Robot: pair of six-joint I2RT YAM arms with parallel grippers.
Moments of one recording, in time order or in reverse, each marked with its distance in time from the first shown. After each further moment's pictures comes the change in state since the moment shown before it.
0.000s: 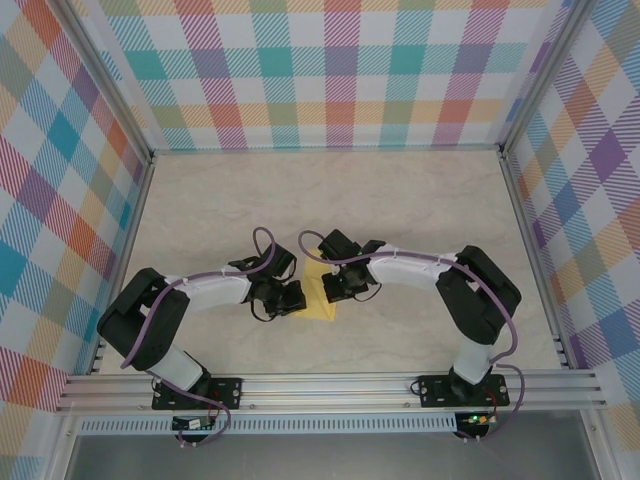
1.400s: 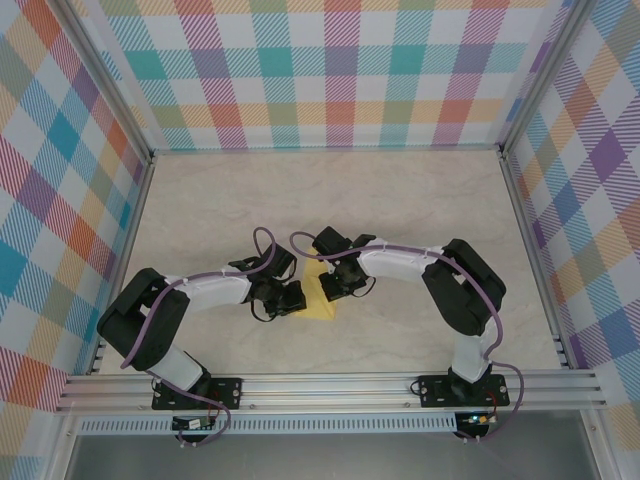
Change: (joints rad) left arm -0.003 0.000 -0.001 0.001 -0.004 0.003; right arm -0.005 0.089 0.095 -0.087 0.035 -0.096
